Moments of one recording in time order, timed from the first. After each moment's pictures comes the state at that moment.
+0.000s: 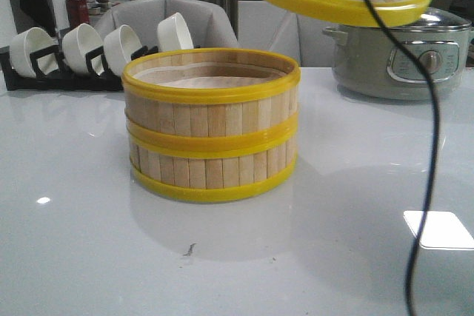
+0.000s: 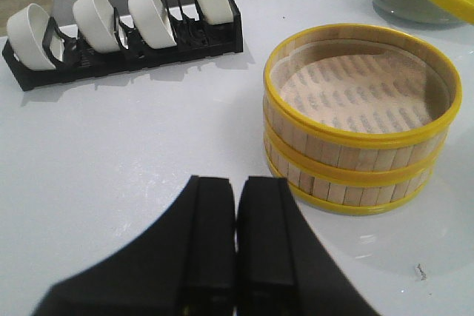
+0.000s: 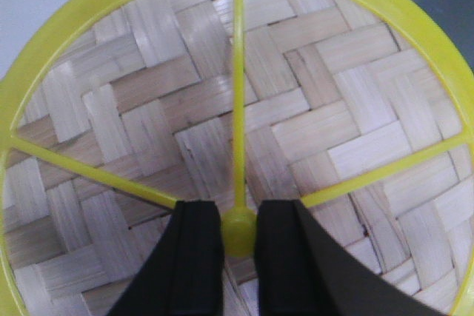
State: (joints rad) left arm -0.35 0.59 -0.70 0.05 0.58 -0.02; right arm 0.35 1.80 -1.93 0.00 1.02 0.15
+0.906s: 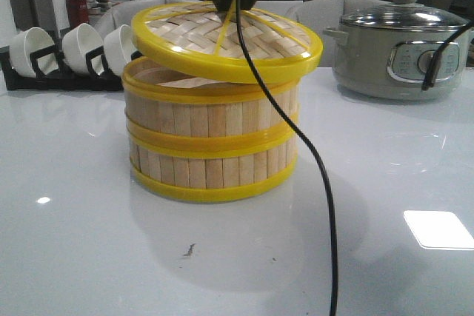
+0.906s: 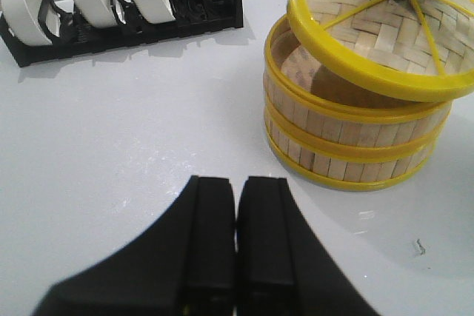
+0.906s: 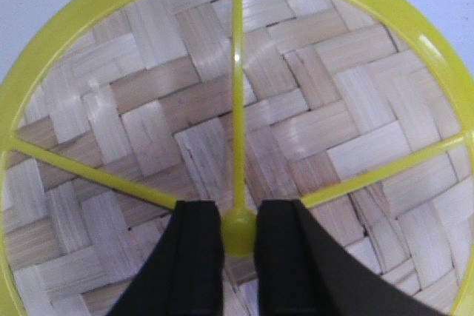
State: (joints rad) left arm -0.35 0.59 -0.70 0.05 0.63 -0.02; right arm 0.54 2.01 -2.06 0.01 1.04 0.11
